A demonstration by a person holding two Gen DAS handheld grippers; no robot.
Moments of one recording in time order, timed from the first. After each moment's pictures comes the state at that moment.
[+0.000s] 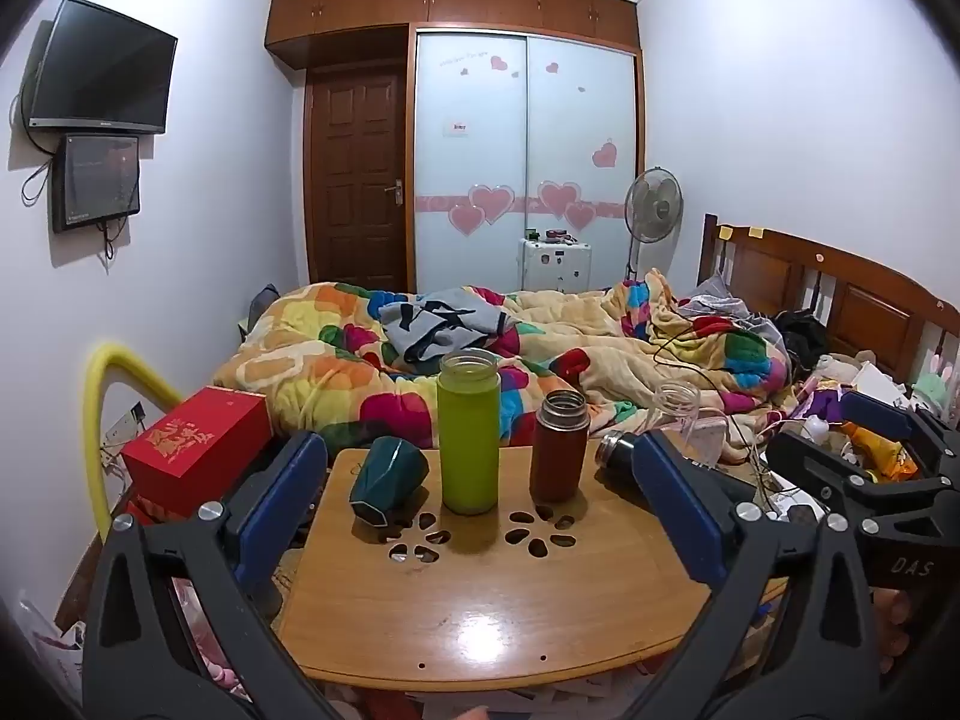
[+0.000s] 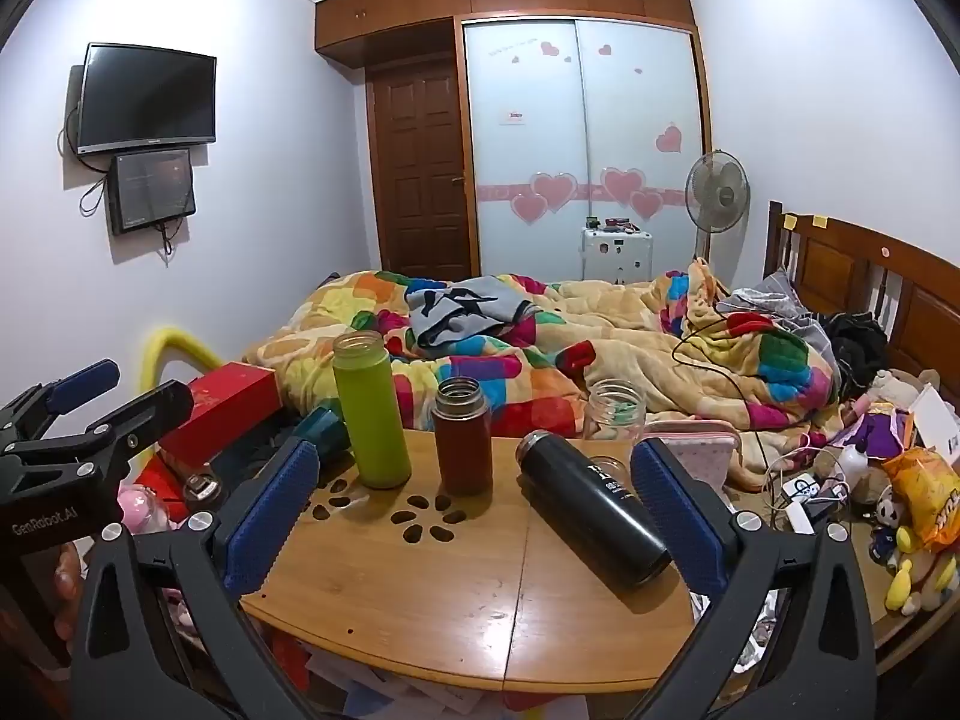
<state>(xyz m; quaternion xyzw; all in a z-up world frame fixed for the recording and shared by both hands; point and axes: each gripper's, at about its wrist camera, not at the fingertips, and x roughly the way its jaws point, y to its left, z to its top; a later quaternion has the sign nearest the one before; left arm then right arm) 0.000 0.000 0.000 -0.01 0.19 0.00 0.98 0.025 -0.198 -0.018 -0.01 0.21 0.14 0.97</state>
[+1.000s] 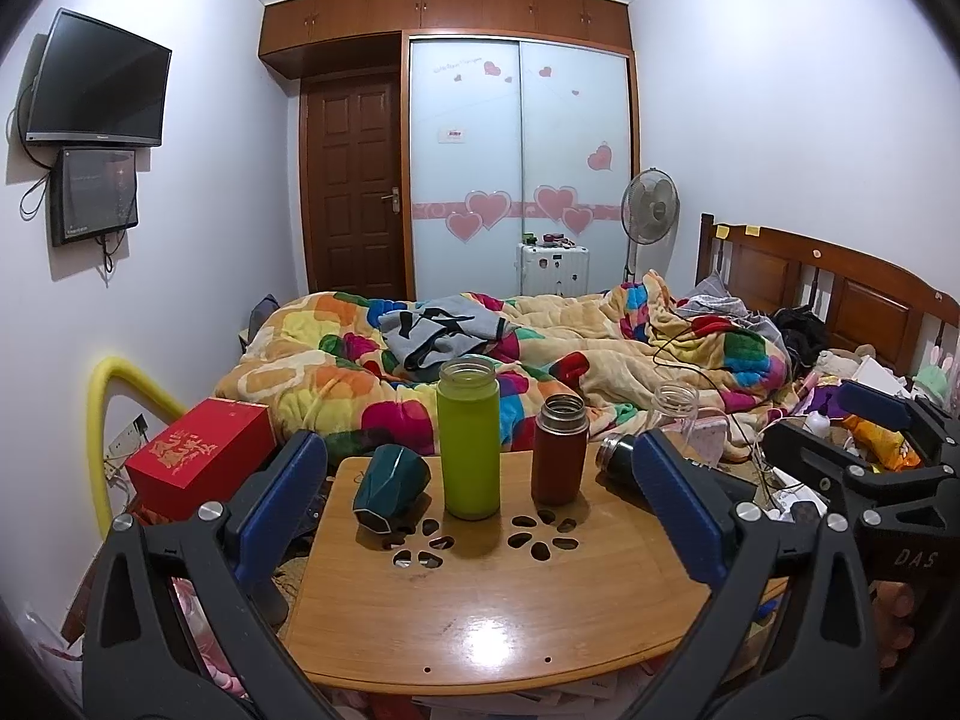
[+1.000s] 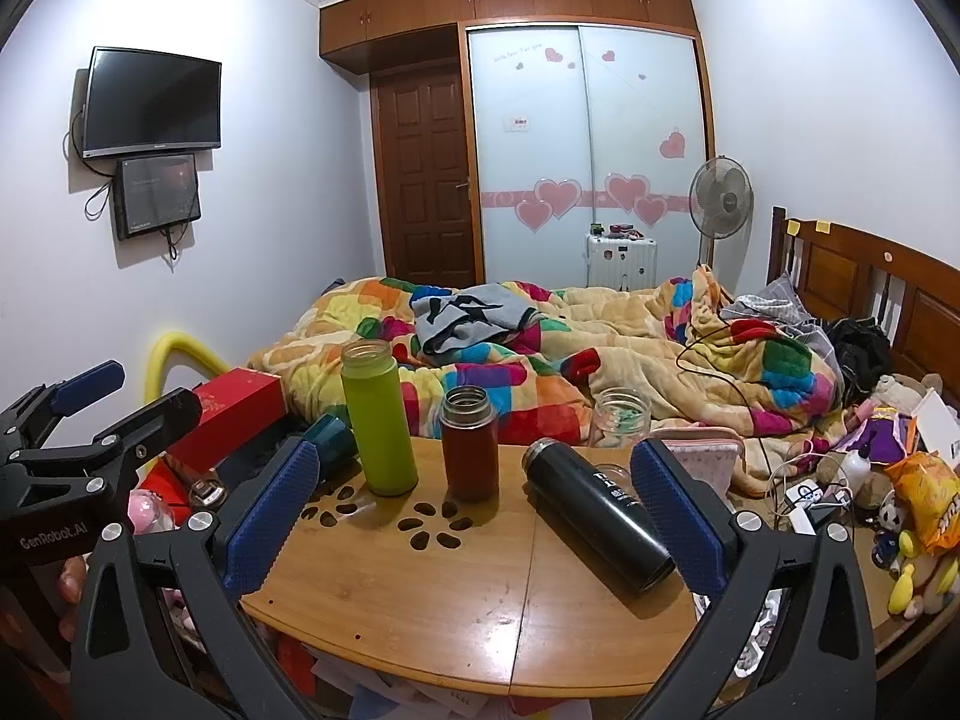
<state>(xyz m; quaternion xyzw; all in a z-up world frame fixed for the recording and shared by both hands) -0.007 -0.005 0.004 0.00 0.18 0.00 0.98 0.025 -0.189 -0.012 -0.01 0.21 0.14 0.97</state>
